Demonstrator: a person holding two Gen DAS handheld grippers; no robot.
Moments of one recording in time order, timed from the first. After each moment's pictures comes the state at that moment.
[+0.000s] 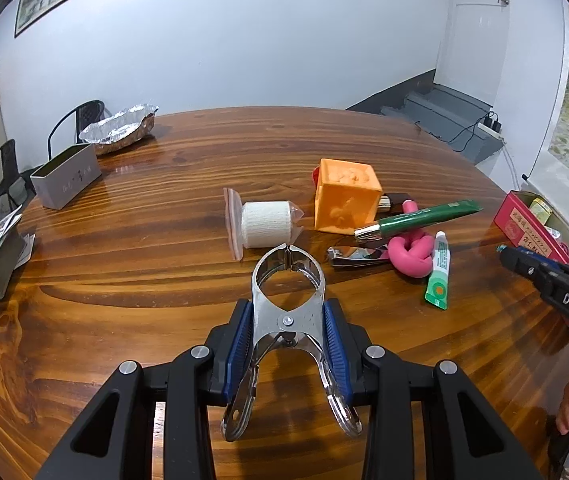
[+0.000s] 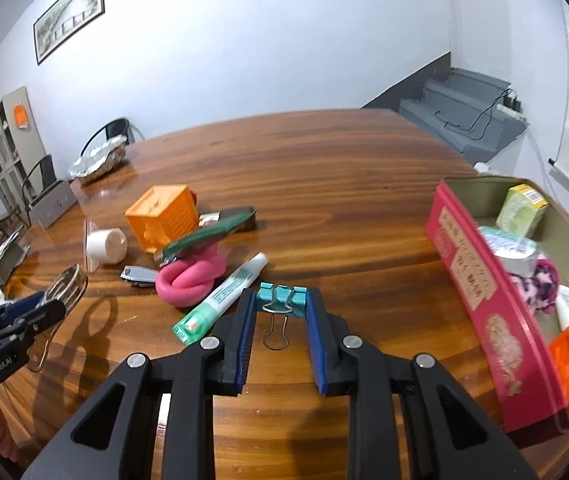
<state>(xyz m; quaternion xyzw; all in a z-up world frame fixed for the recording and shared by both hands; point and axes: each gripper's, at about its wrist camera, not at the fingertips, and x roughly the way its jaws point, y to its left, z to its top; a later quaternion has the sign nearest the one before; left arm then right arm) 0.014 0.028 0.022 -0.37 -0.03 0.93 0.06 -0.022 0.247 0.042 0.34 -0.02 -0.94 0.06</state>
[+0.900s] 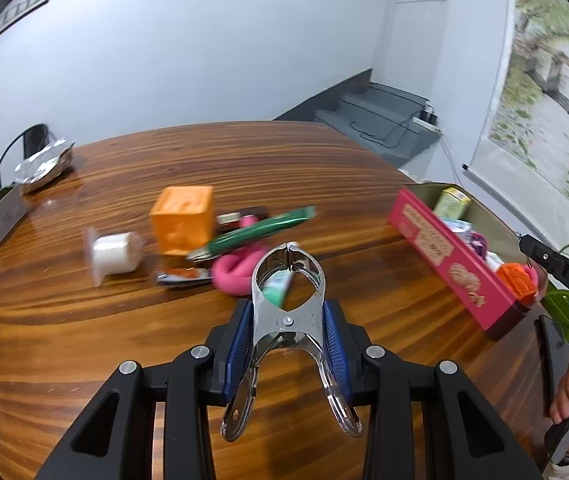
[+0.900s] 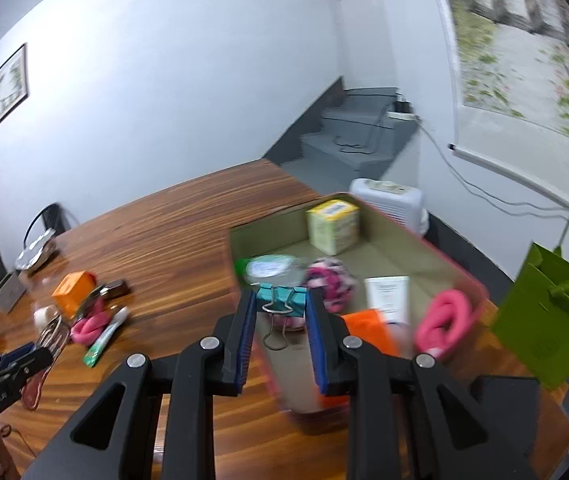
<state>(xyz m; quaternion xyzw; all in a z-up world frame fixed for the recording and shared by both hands) 0.035 0.155 0.057 -0.35 -0.01 0.92 0.16 0.055 0.409 0.082 0.26 -0.11 -0.96 -0.08</state>
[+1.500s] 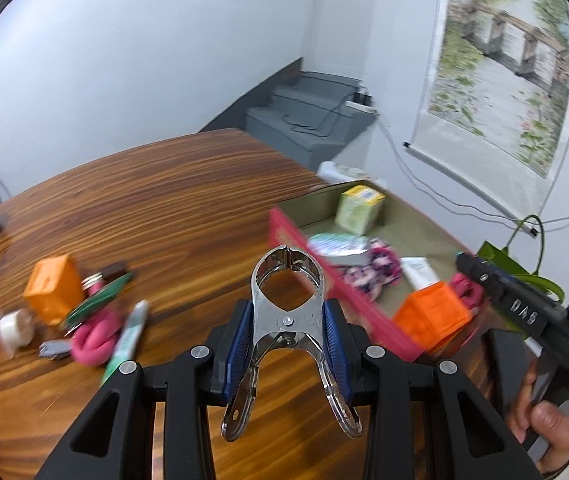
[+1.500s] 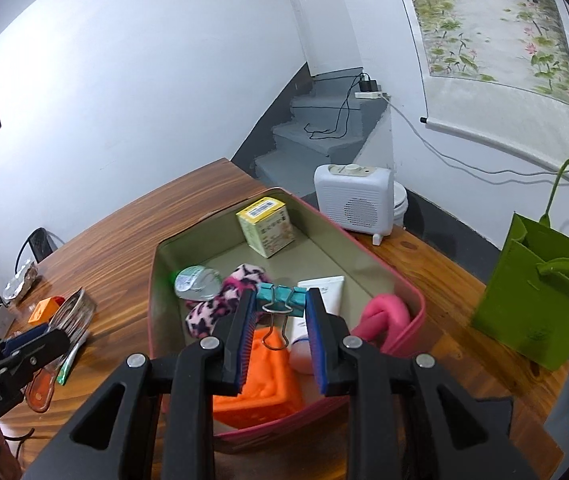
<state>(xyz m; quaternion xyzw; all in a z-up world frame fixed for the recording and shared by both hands) 0.013 0.290 0.085 -0.34 0.03 0.90 0.26 0.051 0.478 0.070 0.27 -0.15 -0.94 -0.10</state>
